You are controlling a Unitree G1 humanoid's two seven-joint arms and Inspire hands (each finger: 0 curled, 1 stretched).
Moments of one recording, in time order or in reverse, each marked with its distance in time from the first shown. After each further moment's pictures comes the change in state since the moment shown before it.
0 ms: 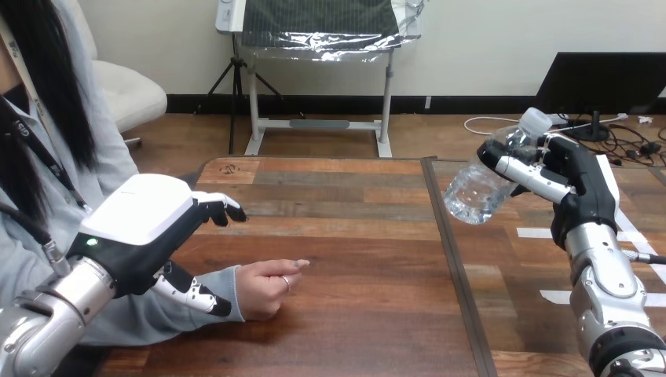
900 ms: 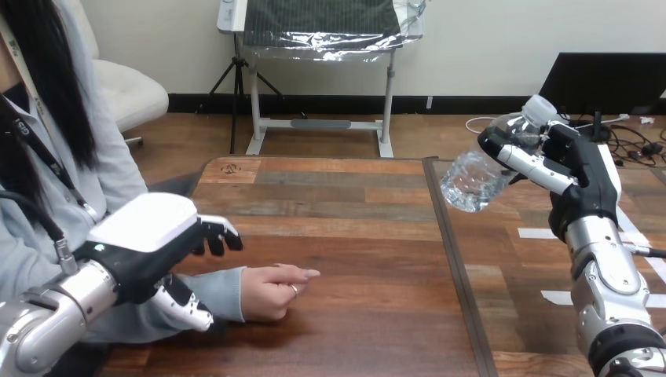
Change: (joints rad) left arm -0.045 0.034 -0.062 0.070 -0.042 0.030 -0.119; right arm 0.000 0.004 -0.004 -0.029 0.063 -0.019 0.065
